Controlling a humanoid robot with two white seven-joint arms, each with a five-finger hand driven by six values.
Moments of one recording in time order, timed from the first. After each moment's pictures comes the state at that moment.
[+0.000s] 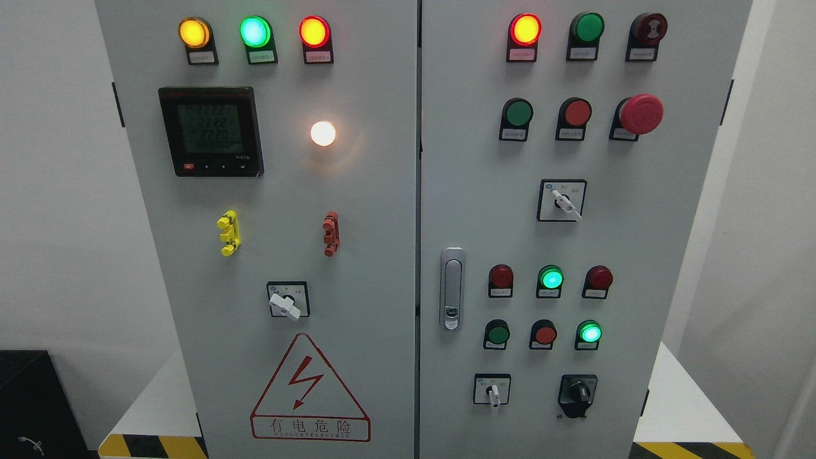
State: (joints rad) left arm 0.04 -0.10 0.00 0.00 0.00 -0.20 0.08; right arm 0.07 0.12 0.01 -1.38 0.80 -0.07 -0.13
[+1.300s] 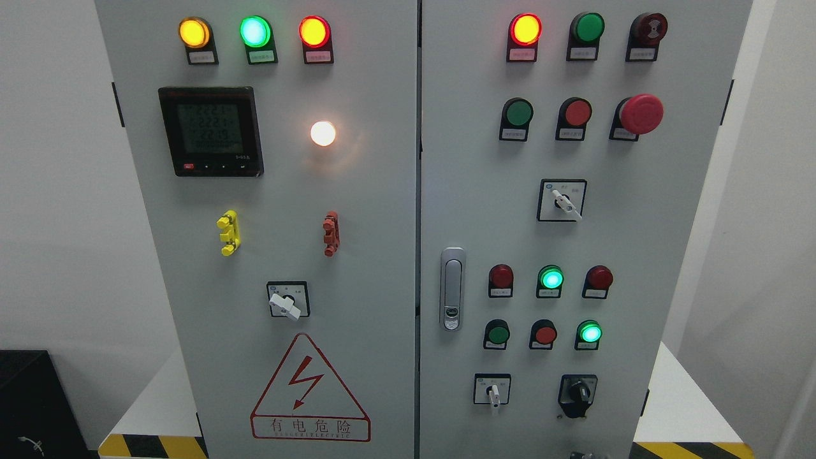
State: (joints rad) left arm 0.04 -0.10 0.00 0.00 0.00 -0.20 0.08; right arm -0.10 0.13 -0.06 -1.61 1.02 0.13 -0.03
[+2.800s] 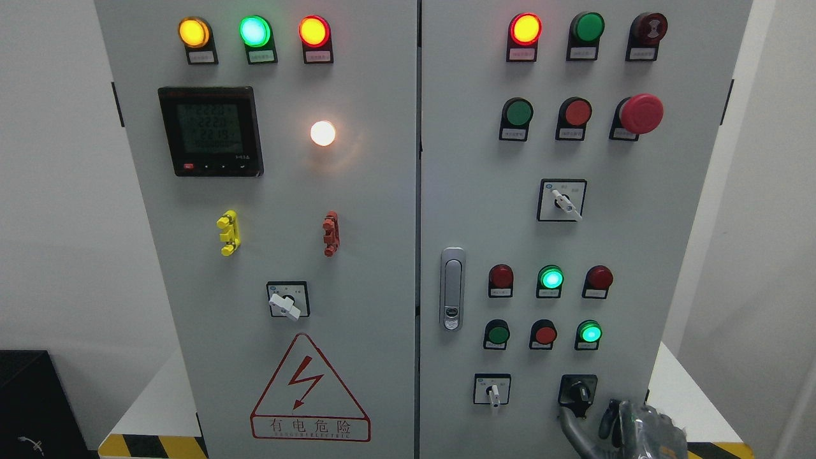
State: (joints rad) left arm 0.04 -0.10 0.00 0.00 0.00 -0.20 0.08; right arm -0.21 0.13 -0.16 -1.62 1.21 0.14 -0.03
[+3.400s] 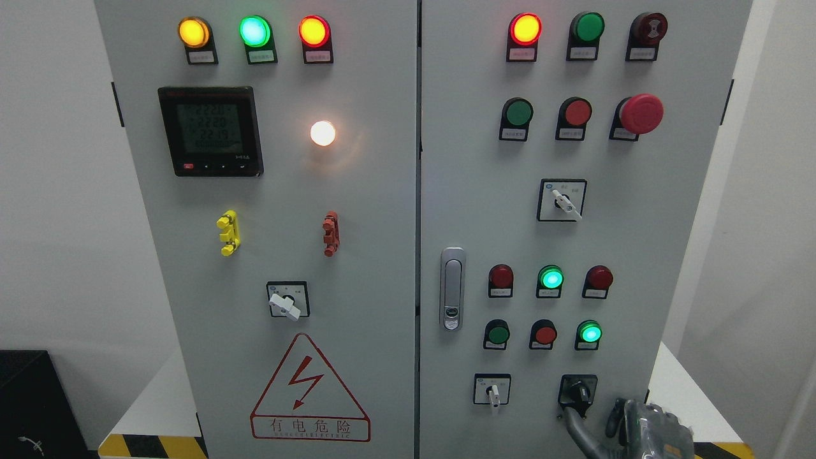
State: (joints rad) left arm 0.04 -0.10 0.00 0.00 0.00 -0.20 0.08; right arm -0.23 0.13 -0.18 -1.59 1.25 0.14 -0.03
